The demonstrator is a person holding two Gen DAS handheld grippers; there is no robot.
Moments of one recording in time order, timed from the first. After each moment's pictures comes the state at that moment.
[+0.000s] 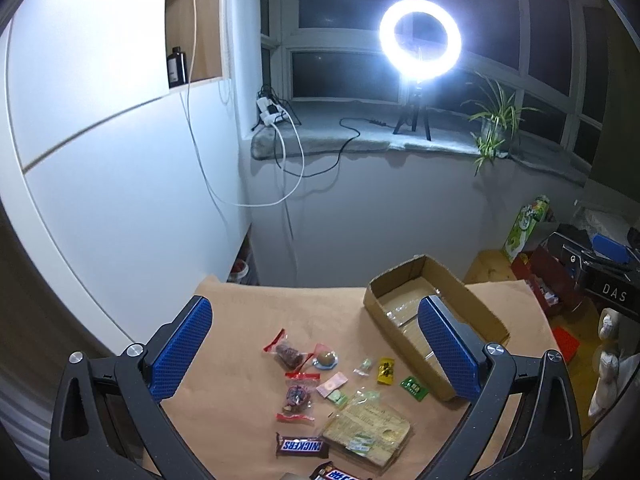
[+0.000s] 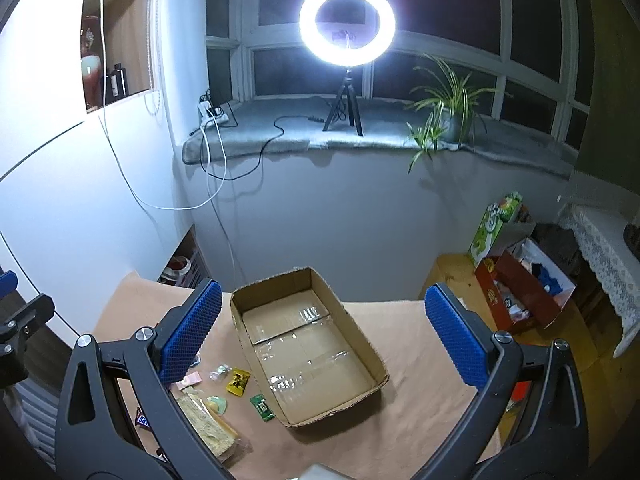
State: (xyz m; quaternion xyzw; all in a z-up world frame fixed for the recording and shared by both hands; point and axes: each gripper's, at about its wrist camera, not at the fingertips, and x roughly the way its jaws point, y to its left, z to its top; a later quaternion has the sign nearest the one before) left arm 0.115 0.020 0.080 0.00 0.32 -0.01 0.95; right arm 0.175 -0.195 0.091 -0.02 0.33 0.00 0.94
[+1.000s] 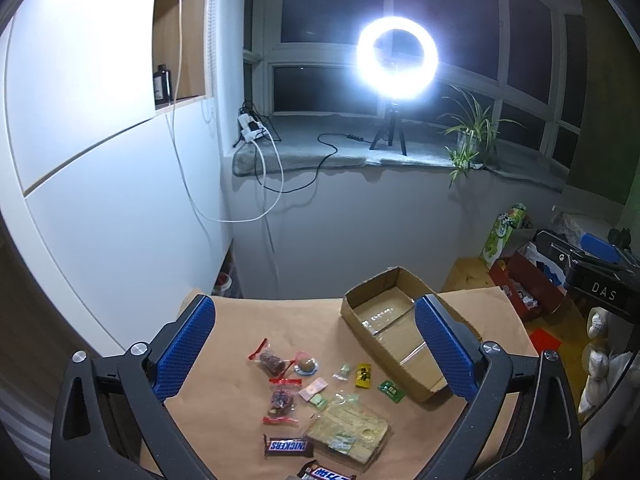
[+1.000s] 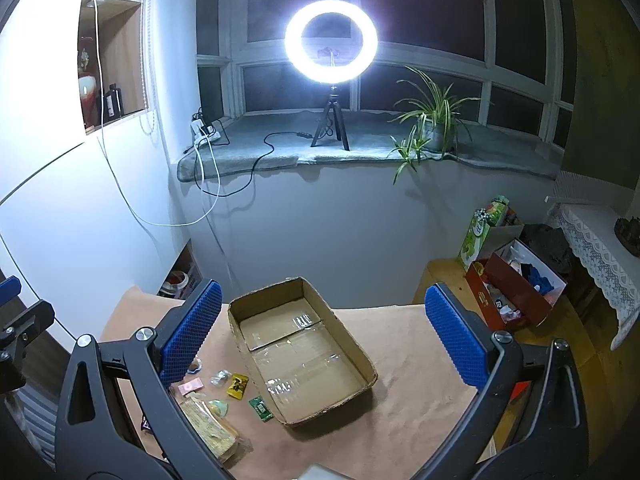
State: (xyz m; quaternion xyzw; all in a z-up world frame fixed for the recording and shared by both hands) left arm 0.096 0.009 0.098 0.00 0.30 -0.05 0.95; right arm 0.156 -0.205 0.113 0.00 0.31 -0.02 0.95
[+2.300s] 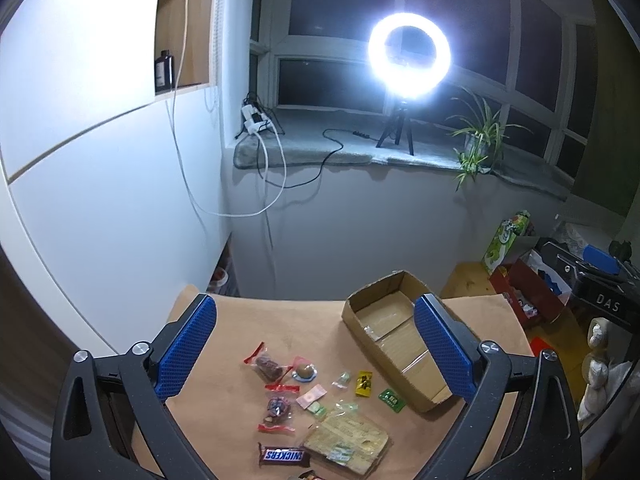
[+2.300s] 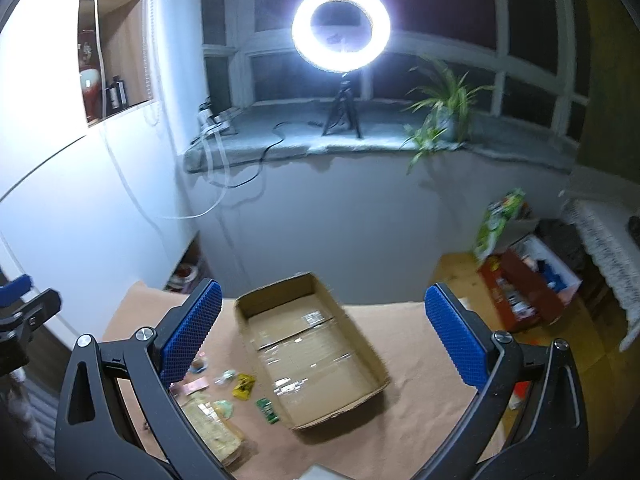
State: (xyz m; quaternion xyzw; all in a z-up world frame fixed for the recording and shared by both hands) left arm 0.120 0.020 0.087 -0.03 0.31 -0.04 0.95; right arm 0.171 -0.210 0.094 0.02 0.33 0.02 0.94
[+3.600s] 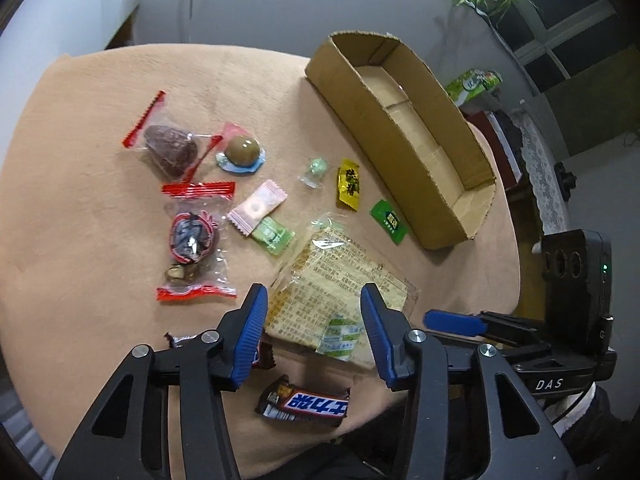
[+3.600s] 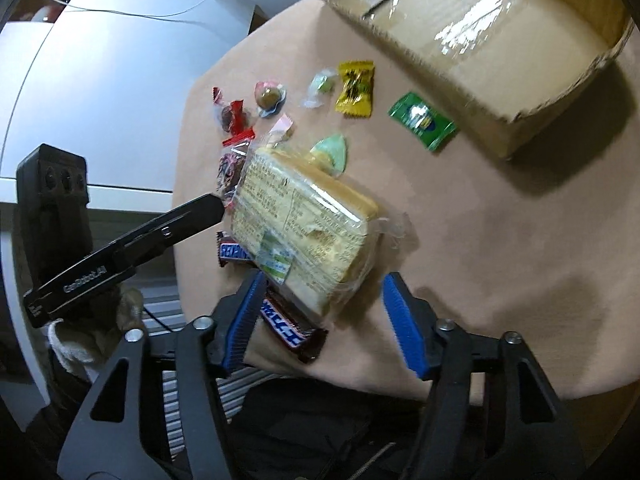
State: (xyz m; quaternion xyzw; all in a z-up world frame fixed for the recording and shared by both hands) left arm 0.170 0.040 -0.126 -0.11 0.62 -0.21 0.75; right arm 0.145 -0.146 -0.180 0.25 0.67 0.19 0.67
